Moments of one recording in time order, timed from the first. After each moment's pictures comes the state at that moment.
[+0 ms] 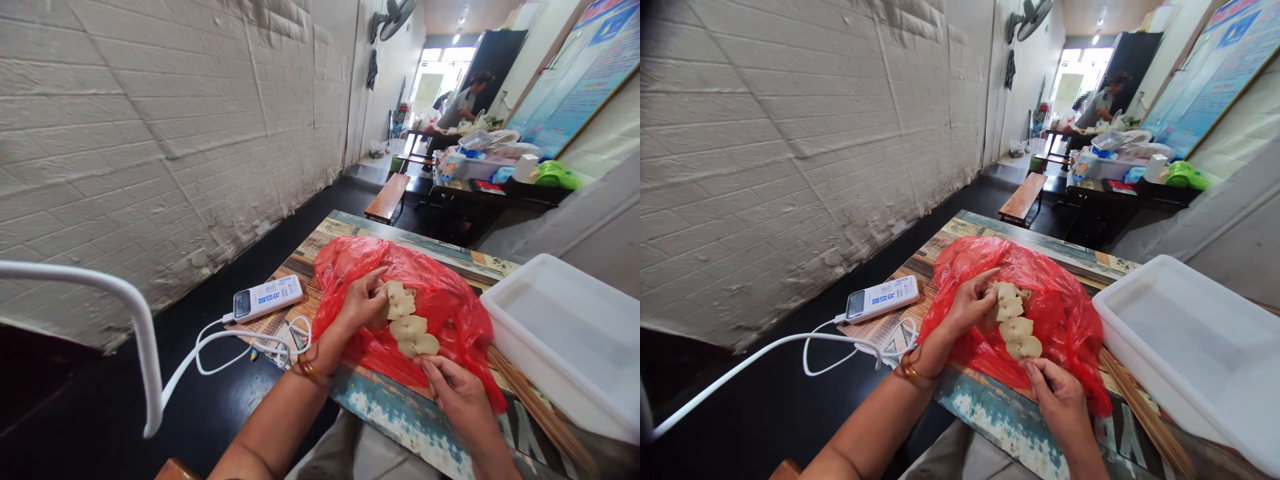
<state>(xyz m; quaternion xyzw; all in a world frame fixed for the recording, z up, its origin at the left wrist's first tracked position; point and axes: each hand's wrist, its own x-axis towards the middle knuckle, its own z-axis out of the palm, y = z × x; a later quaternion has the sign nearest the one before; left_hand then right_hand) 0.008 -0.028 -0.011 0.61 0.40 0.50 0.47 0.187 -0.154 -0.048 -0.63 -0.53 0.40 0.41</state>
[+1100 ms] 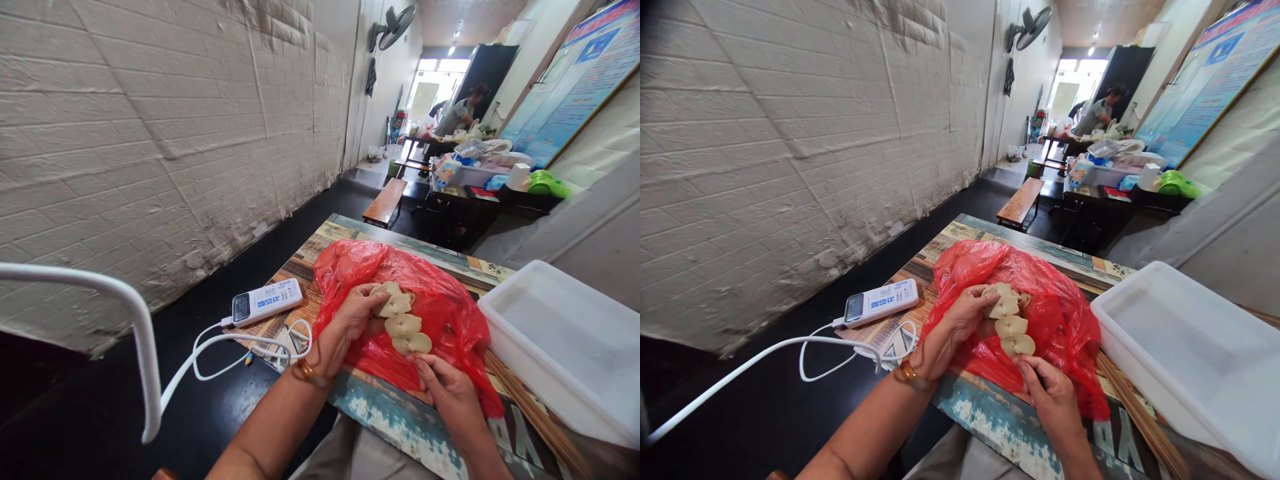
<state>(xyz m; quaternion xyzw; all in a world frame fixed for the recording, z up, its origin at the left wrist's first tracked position) 0.005 -0.033 -0.014 0.38 0.27 0.48 0.74 0.178 -0.148 -0.046 -0.60 -0.52 0.44 0.42</state>
